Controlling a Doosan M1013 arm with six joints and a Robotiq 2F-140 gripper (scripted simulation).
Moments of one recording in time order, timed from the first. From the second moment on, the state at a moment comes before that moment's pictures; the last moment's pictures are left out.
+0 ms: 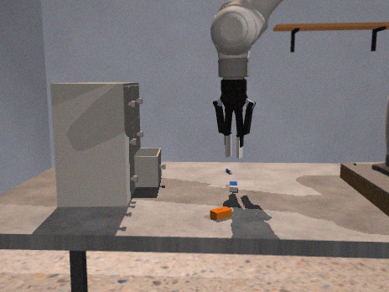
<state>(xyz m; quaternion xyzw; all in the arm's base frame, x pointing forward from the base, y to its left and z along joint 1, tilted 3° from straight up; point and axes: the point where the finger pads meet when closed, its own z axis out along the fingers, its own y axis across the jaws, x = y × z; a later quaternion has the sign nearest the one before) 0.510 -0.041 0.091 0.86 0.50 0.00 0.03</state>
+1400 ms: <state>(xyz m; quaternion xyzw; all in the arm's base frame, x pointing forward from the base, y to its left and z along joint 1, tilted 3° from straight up) 0.513 -0.032 0.054 0.72 0.69 0.01 0.02</state>
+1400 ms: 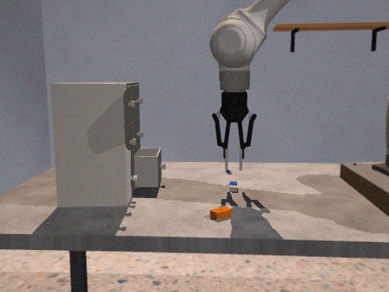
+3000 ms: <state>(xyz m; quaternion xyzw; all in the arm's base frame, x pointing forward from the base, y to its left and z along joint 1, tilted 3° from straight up) 0.514 -0.033 0.016 0.72 0.69 0.01 0.02</state>
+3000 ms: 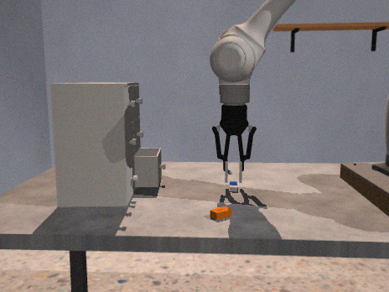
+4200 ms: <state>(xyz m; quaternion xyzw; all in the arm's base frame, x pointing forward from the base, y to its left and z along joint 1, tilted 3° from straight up) 0.515 -0.033 -0.004 0.72 0.69 0.01 0.02</state>
